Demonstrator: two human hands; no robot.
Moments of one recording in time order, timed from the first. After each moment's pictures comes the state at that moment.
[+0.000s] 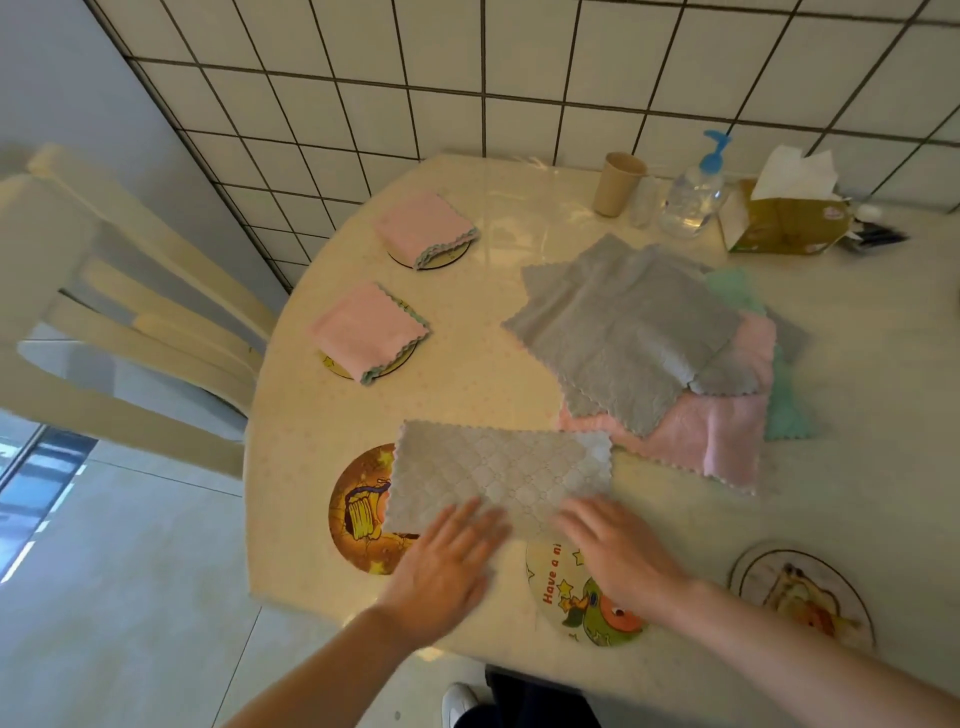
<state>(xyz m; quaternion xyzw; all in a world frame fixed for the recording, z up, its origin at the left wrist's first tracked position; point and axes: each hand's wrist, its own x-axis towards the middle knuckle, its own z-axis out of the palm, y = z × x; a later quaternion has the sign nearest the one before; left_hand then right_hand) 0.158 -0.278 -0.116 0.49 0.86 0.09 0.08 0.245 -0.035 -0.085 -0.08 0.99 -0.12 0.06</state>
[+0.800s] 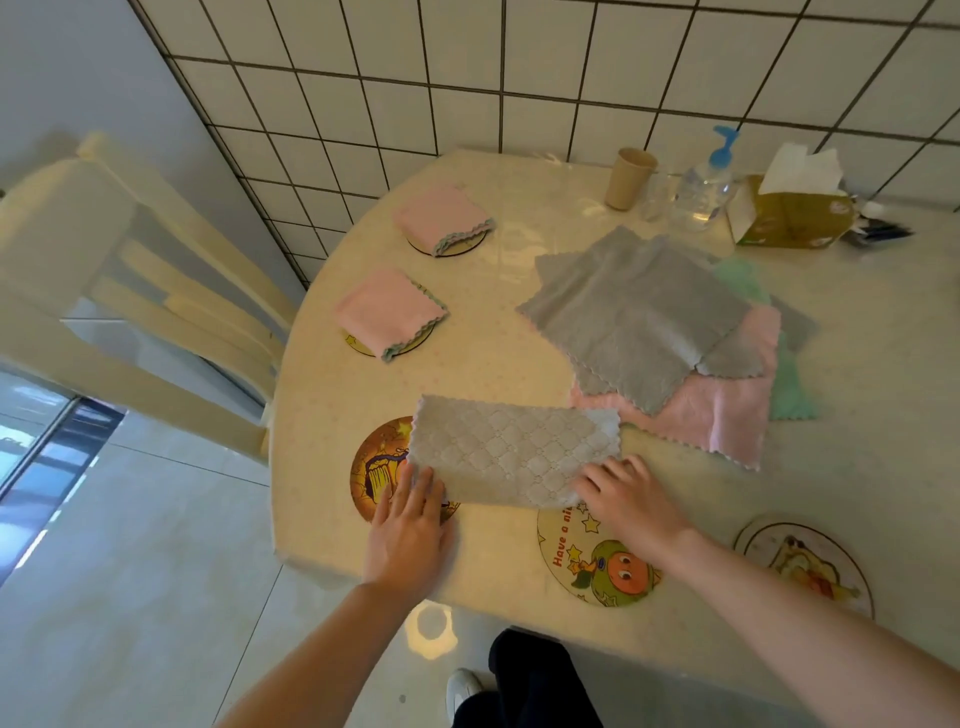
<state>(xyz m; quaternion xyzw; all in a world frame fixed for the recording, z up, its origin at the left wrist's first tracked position) 0.159 -0.312 -0.108 0.28 0.95 -0.01 0.14 0.233 -0.030 -0.080 -0.08 0.99 0.03 0.13</state>
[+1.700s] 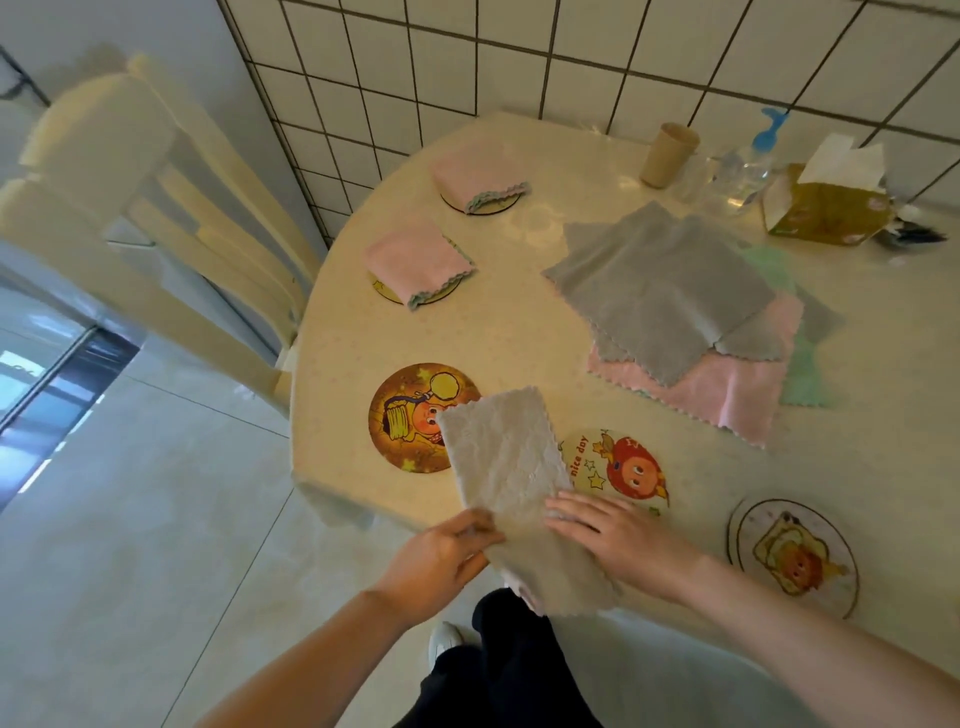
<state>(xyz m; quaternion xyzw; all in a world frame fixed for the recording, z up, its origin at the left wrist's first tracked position) 0.235 -0.331 -0.107 0.40 0.86 0.27 0.17 0.295 -0.054 -0.095 -0.25 0.95 -0.06 0.19</state>
